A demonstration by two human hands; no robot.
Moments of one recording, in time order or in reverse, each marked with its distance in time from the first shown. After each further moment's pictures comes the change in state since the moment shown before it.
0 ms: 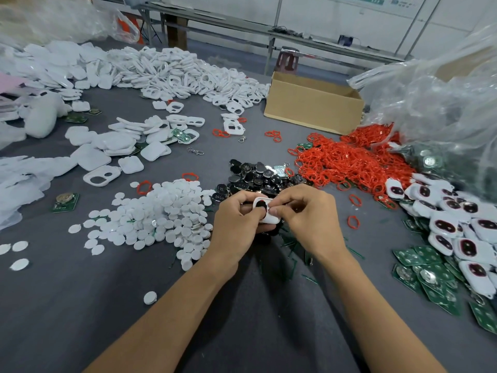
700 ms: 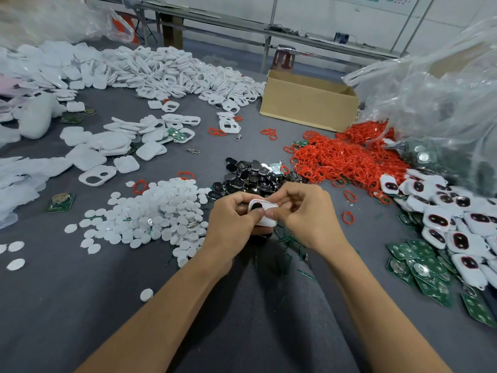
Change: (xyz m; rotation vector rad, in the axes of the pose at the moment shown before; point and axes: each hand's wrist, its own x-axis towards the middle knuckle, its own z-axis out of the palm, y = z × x) left_hand -0.002 -0.001 -0.003 0.013 -0.047 -0.014; right_hand 0.000 -0.006 -0.008 0.060 -0.136 0.070
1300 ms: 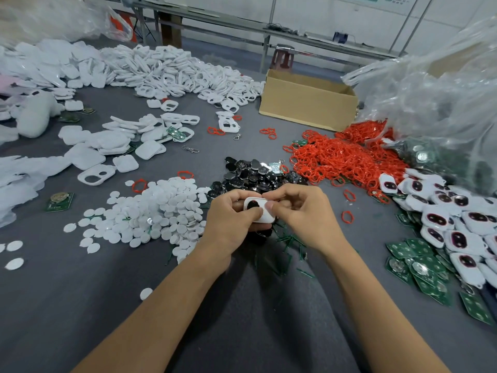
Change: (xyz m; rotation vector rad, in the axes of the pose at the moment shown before) left_hand 0.004 0.001 -0.002 -0.053 0.005 -0.021; right_hand -0.001 0.006 0.002 0.125 -0.024 -0.004
